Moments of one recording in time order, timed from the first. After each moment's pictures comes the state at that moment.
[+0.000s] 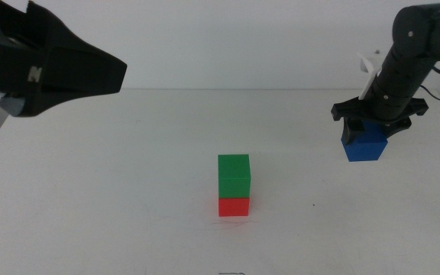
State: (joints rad) left arm -0.41 0.99 -1.38 -0.32 1.11 0.31; right arm 0.20 1.99 -1.65 0.00 1.09 0.10
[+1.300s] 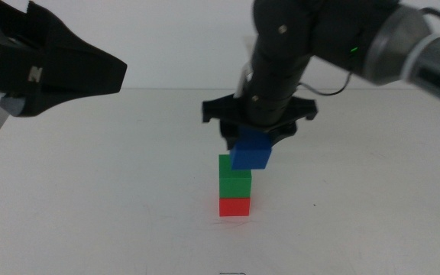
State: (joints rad) left arm -0.41 0.99 -1.38 -0.32 1.11 0.31; right arm 0.70 1.95 -1.86 -0.07 1.24 0.60
